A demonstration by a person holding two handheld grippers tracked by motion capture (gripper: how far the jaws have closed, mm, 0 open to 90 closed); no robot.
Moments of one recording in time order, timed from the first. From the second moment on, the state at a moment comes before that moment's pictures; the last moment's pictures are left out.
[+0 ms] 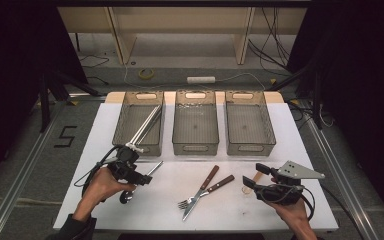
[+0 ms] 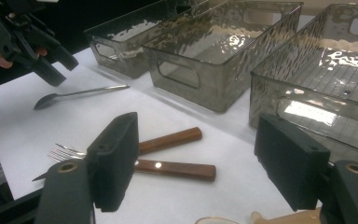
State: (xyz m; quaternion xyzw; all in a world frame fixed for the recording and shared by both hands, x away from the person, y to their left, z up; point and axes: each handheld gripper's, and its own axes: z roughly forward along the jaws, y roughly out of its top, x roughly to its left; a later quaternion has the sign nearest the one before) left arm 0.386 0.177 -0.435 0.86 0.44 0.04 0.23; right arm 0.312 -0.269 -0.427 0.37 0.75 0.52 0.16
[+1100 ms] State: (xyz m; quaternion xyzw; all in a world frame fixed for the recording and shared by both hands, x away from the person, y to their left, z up) left arm 0.385 0.181 -0.462 0.89 0.43 0.03 0.16; right arm 0.309 -0.267 -0.426 0.37 0.75 0.52 0.17
